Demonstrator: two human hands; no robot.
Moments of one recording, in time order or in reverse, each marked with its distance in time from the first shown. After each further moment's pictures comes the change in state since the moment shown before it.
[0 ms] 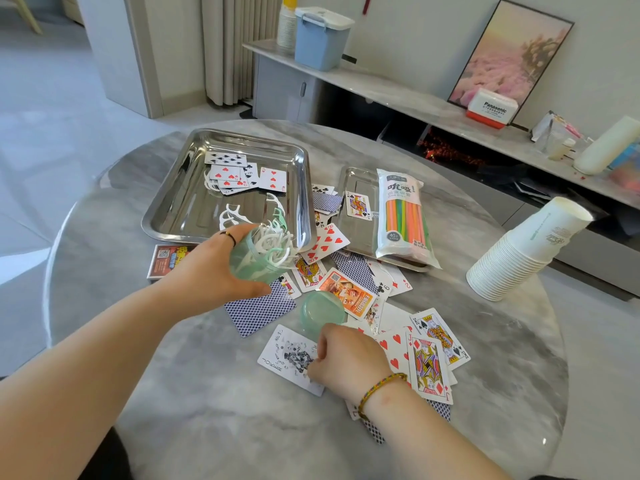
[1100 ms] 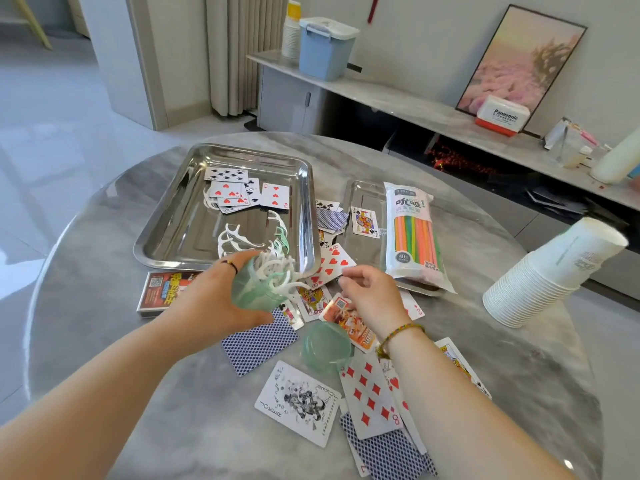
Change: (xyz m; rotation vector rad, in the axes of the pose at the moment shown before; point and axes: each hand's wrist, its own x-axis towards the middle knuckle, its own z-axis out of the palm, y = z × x) left_hand 0.022 -0.009 0.010 0.023 0.019 -0.049; right_hand 0.084 0.023 -0.045 0.823 0.318 0.110
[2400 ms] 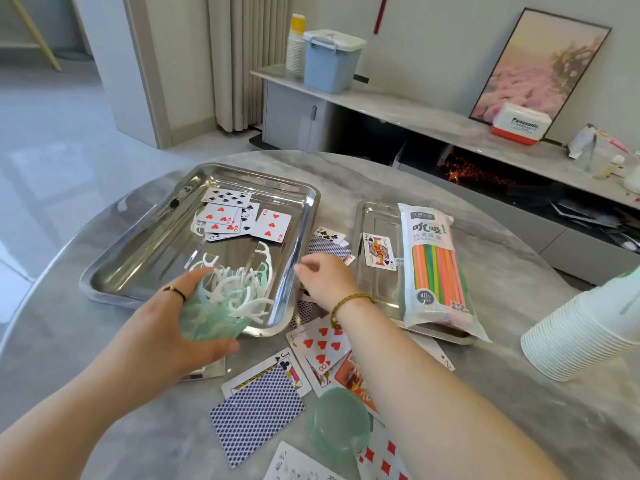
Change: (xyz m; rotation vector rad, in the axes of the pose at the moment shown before) left_hand 0.034 -0.029 -0.020 -0.146 0.216 -0.075; right_hand 0.101 -0.036 0.051 -0.375 -0.163 -0.172
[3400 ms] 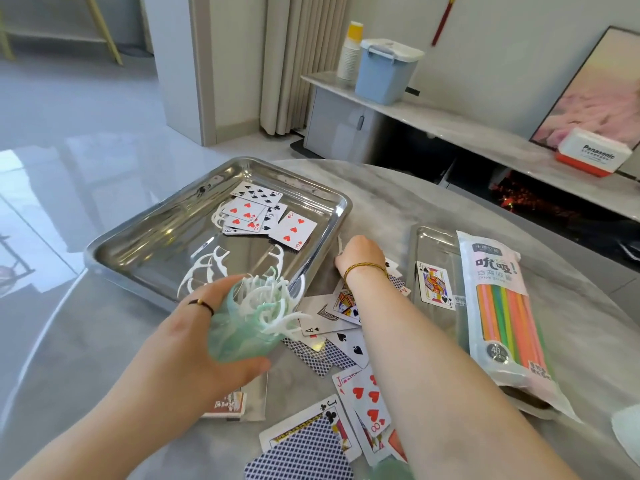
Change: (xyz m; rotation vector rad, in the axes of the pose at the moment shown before) left_hand 0.014 -0.004 -0.017 -0.108 0.017 -0.078; right_hand 0.108 -0.021 0.021 -0.362 0.113 0.175
